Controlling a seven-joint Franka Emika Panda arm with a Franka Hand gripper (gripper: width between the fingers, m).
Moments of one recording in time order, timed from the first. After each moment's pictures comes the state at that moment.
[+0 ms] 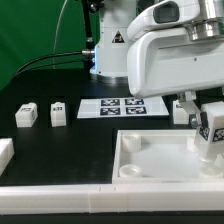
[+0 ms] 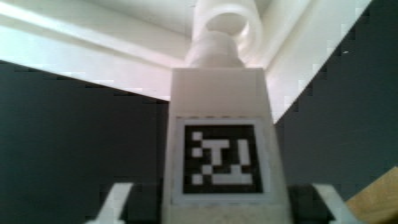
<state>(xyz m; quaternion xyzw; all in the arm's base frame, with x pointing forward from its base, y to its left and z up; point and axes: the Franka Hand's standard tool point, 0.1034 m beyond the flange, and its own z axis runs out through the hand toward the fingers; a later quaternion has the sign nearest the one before) 0.629 0.107 0.105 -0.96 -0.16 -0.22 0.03</state>
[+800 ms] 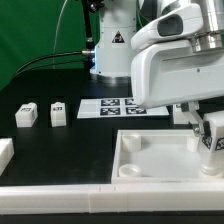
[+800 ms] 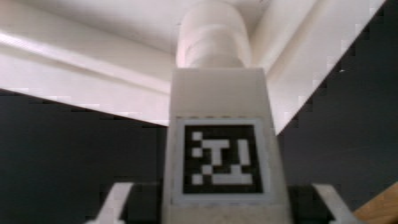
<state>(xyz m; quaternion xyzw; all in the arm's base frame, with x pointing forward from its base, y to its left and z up) 0.628 0.111 0.091 -0.96 -0.16 -0.21 0.03</state>
